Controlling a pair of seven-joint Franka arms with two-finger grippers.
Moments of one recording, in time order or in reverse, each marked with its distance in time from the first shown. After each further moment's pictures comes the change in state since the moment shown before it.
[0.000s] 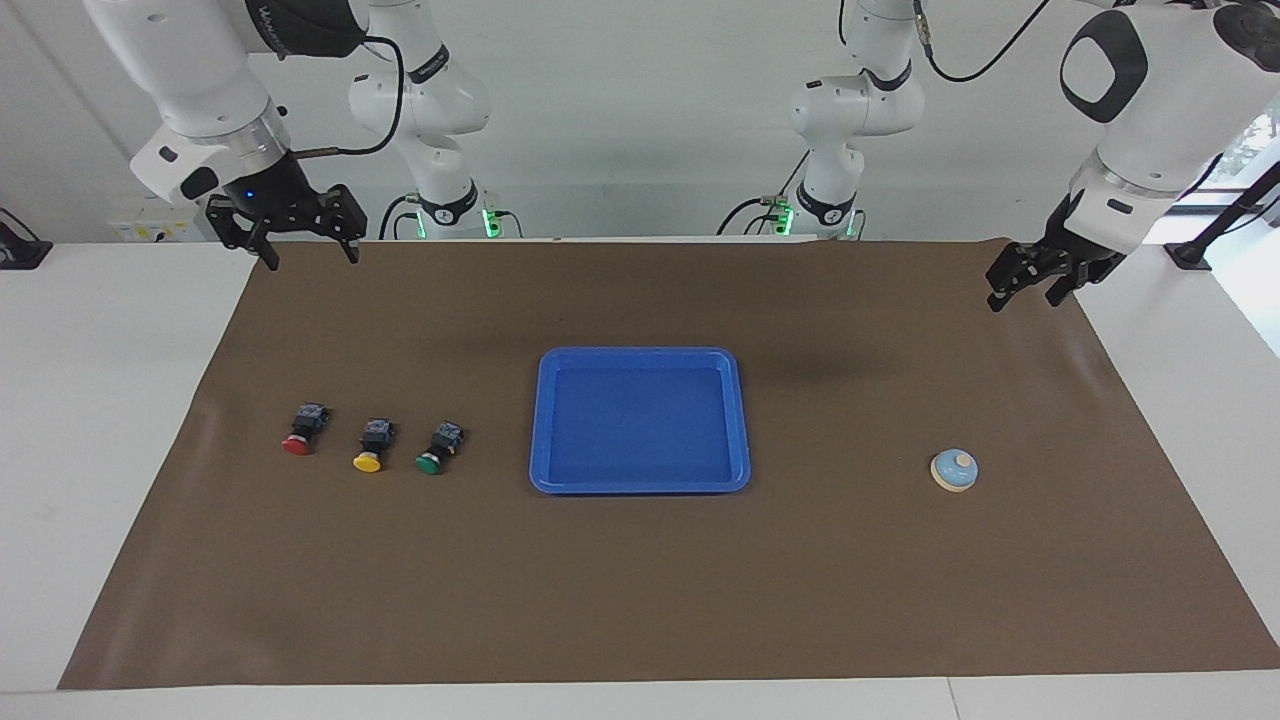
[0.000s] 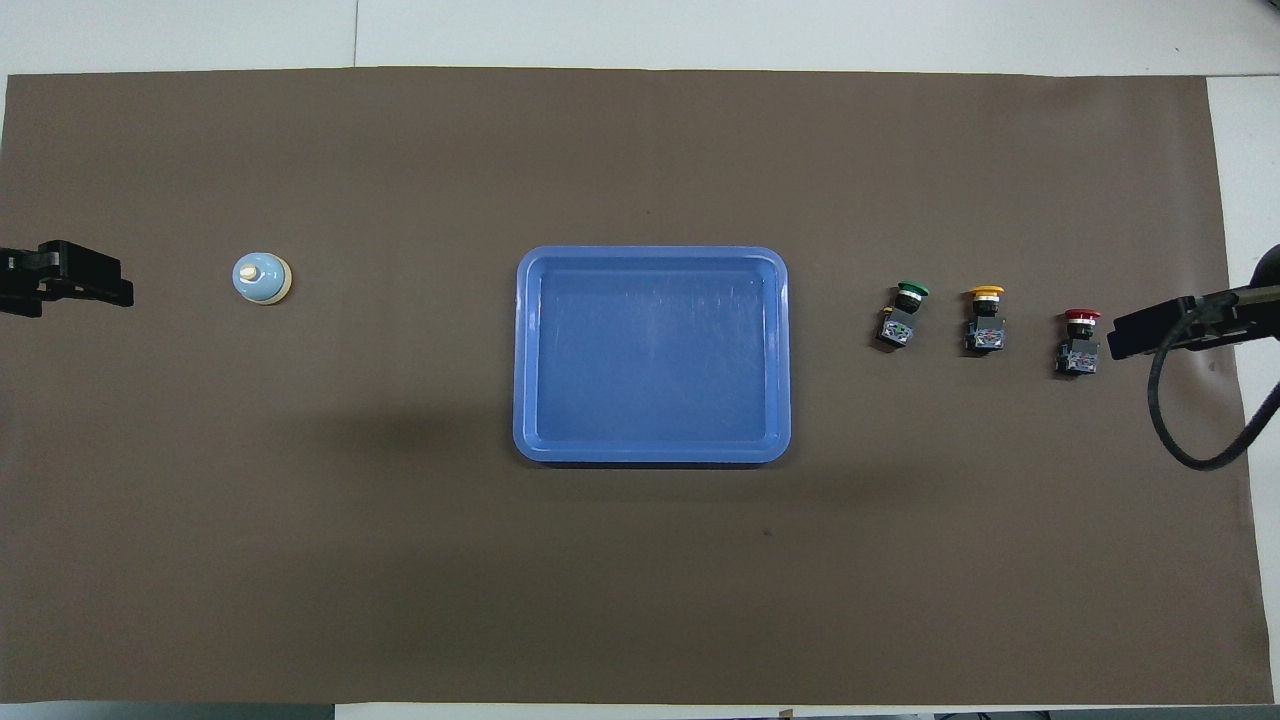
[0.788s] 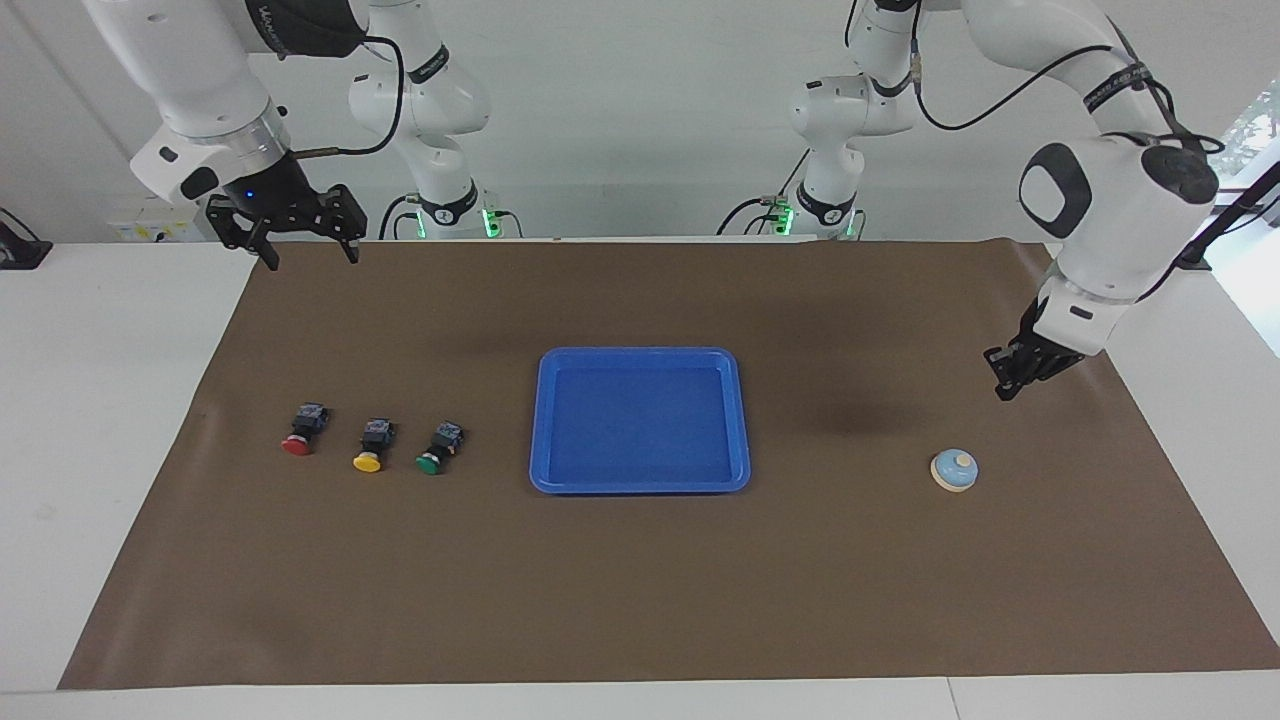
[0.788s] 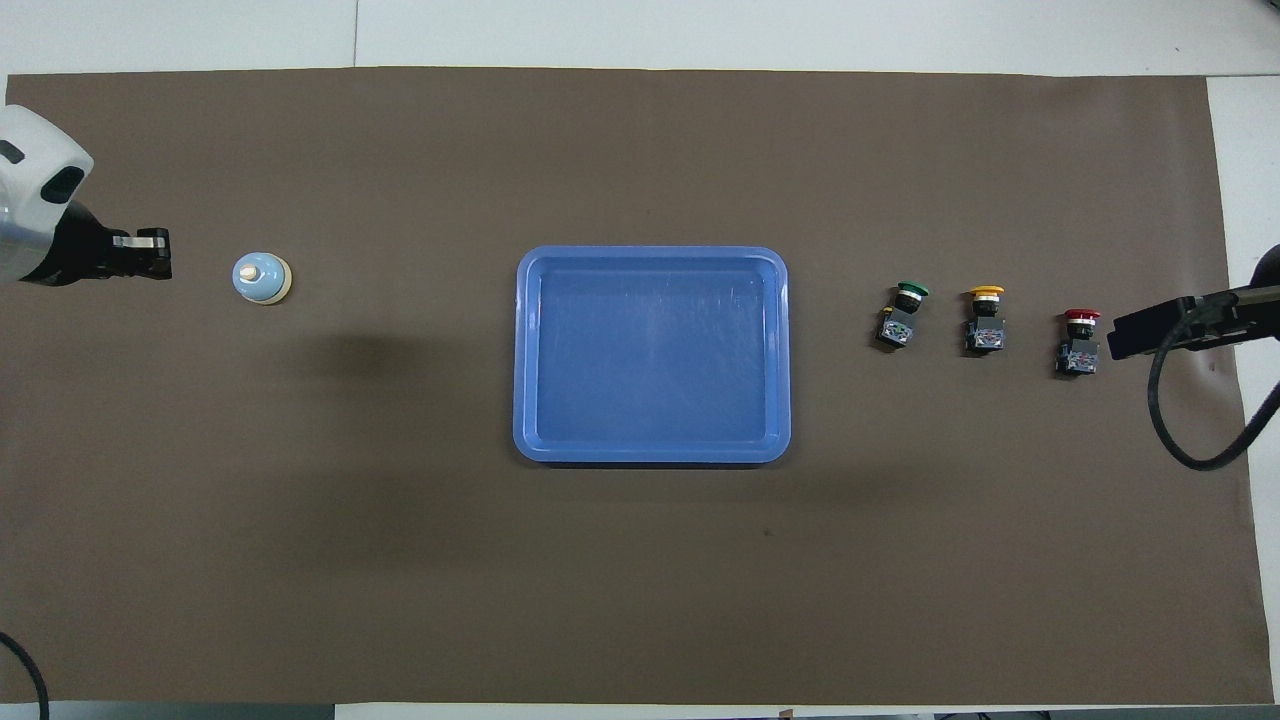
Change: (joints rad) left arm 0.005 0.191 0.001 -0.098 0.000 0.352 0.000; right arm 0.000 0.000 0.000 0.000 0.000 0.000 0.000
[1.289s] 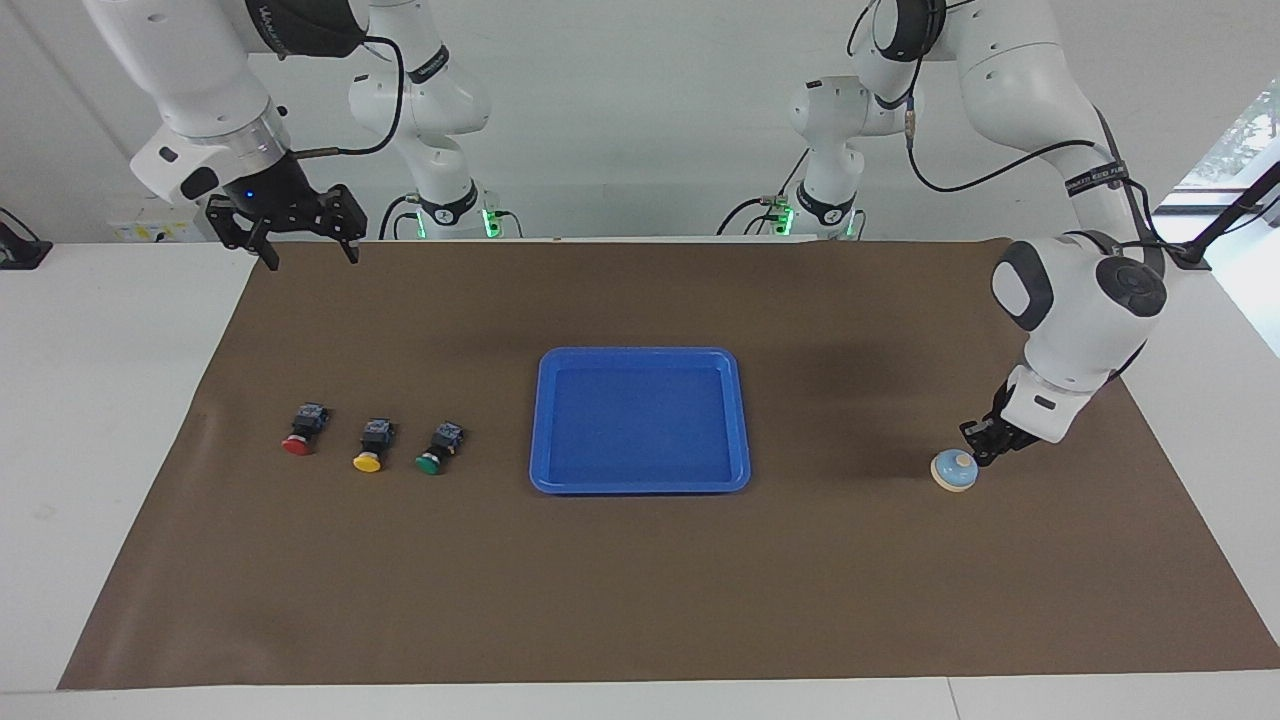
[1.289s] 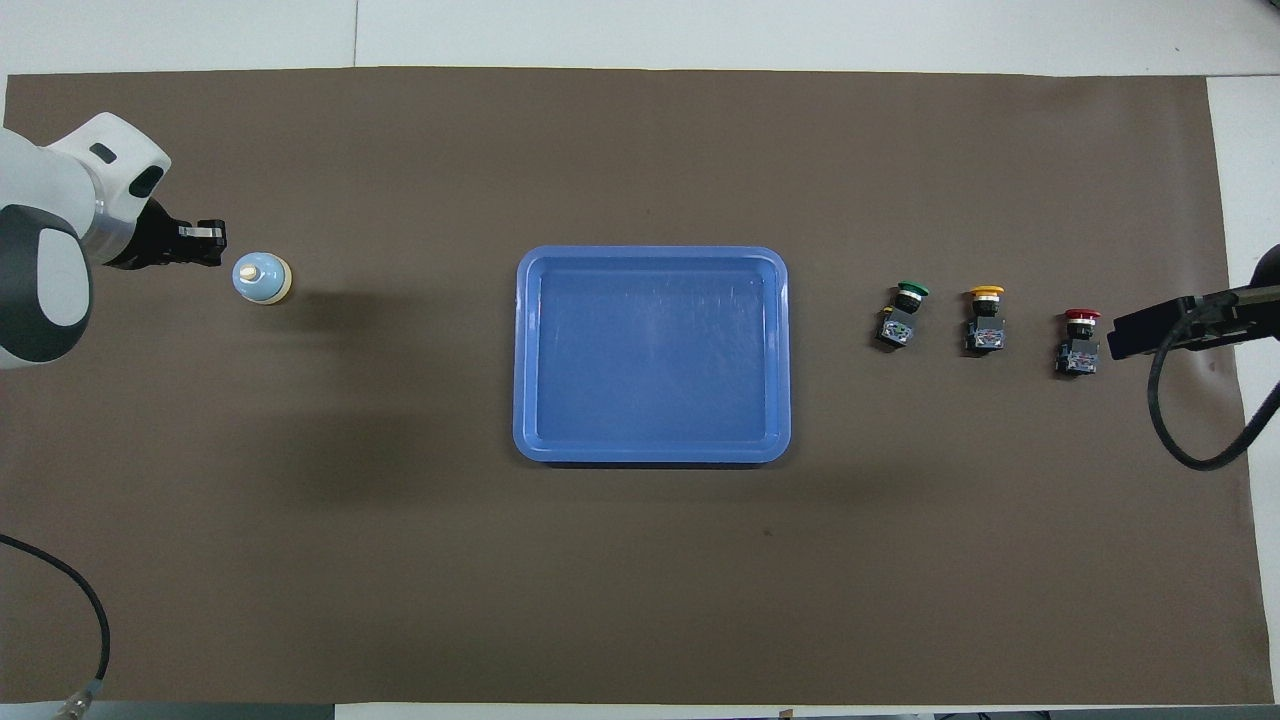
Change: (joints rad) left arm -0.015 0.204 -0.005 0.099 0.000 0.098 -0.003; right arm 0.000 0.000 0.000 0.000 0.000 0.000 0.000
